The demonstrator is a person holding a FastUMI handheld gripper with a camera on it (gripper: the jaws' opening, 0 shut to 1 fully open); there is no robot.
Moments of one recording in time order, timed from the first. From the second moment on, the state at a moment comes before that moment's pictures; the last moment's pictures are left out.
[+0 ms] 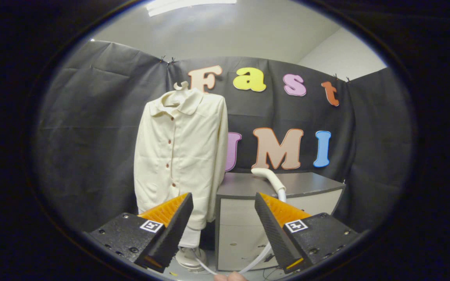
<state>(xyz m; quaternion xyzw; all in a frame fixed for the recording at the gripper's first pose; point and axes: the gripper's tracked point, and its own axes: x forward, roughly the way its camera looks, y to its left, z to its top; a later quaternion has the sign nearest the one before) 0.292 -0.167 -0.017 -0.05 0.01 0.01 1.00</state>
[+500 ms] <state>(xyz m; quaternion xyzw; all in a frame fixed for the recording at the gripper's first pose) 0.402 -0.236 -0.010 -0.06 -0.01 -0.01 1.00</state>
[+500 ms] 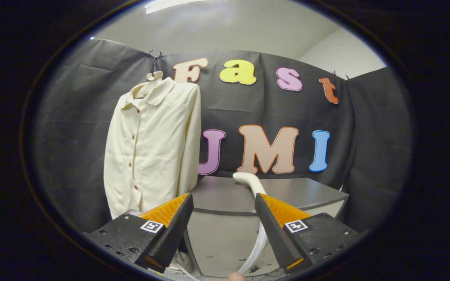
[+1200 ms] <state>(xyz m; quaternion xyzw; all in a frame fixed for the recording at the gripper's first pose) 0.536 -0.326 -0.043 -0.08 0.03 -0.06 0.99</state>
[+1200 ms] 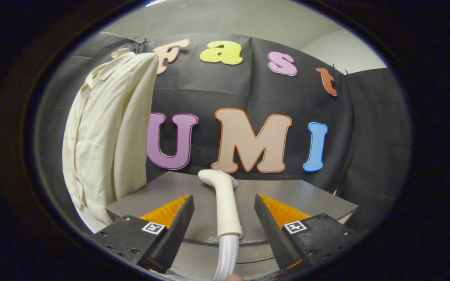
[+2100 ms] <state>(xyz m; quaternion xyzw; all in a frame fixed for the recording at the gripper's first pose) 0.567 -0.338 -0.088 -0.04 0.14 -0.07 0.99</state>
